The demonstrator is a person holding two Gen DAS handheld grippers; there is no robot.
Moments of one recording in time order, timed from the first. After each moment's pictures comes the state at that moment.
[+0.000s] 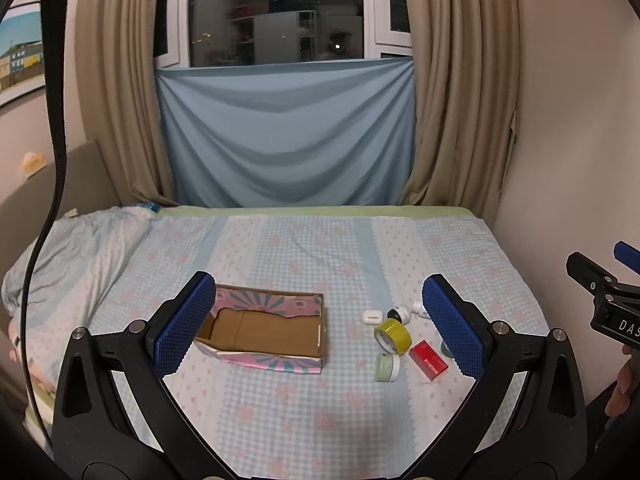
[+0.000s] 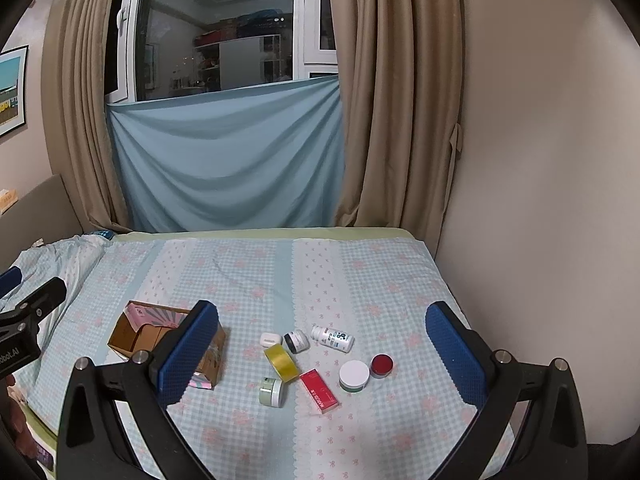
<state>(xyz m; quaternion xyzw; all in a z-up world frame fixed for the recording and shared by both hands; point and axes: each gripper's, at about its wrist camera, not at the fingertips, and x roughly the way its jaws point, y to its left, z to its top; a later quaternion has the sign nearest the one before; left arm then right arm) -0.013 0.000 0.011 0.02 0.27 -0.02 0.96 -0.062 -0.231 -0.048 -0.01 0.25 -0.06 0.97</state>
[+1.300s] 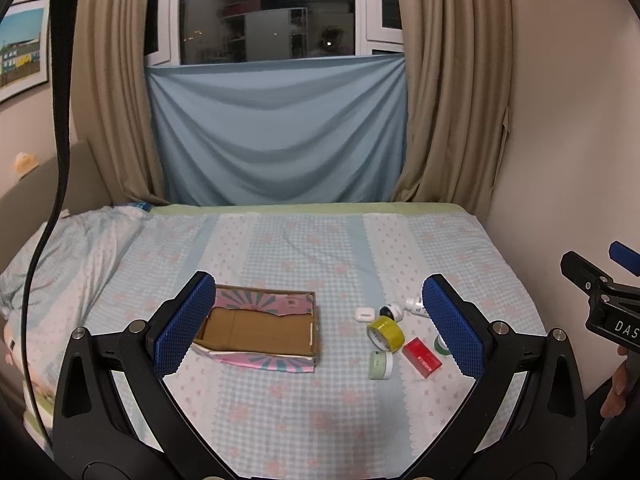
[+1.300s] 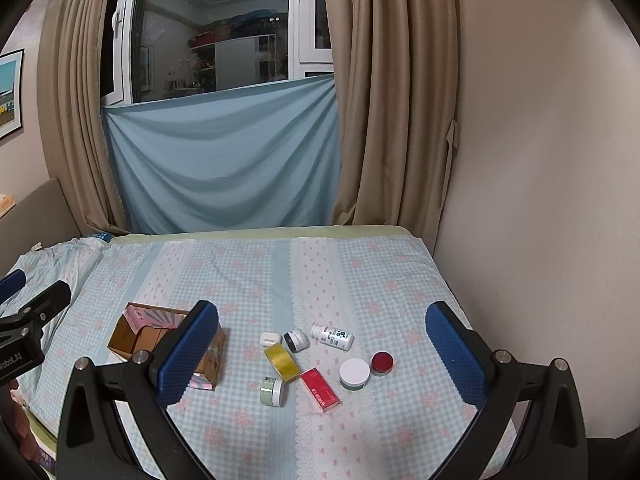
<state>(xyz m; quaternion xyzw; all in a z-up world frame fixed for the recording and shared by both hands) -0.013 -0.002 0.009 0.01 0.28 -0.03 0.96 -0.063 -0.232 -0.049 0.00 0.25 -0.07 0.97</state>
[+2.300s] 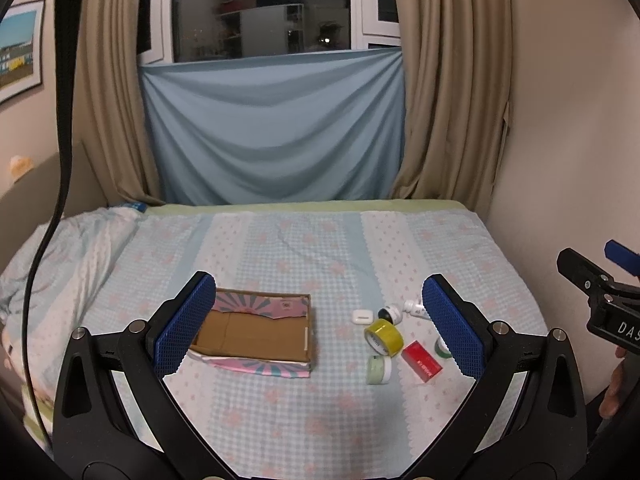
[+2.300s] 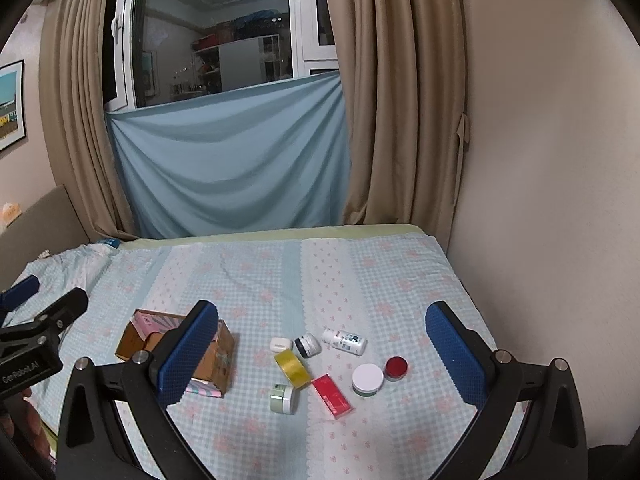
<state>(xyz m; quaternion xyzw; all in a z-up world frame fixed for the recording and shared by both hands) 0.012 -0.013 0.002 0.01 0.29 -0.04 0.96 -0.049 -0.236 -0.053 0.02 0.25 -0.05 0.97</state>
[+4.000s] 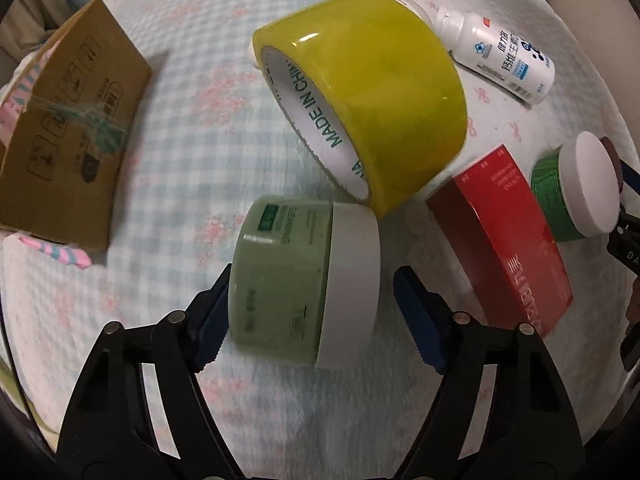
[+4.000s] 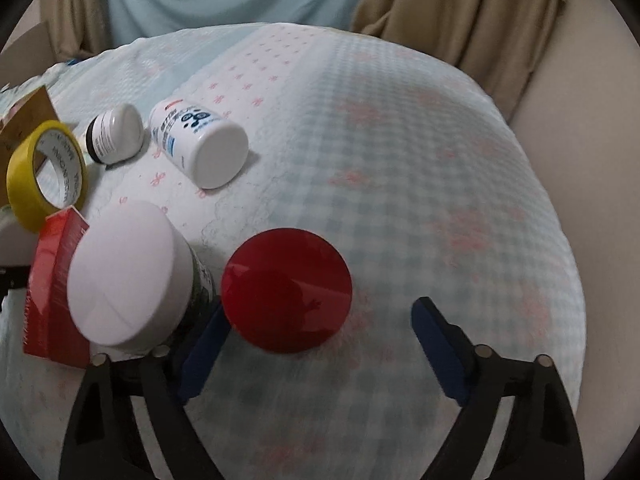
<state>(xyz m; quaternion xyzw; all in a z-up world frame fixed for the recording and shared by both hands) 0.186 -0.164 -0.469 0.04 0.61 -0.03 0.79 0.170 -0.434 -0.468 -0.11 0.45 0.03 0.89</state>
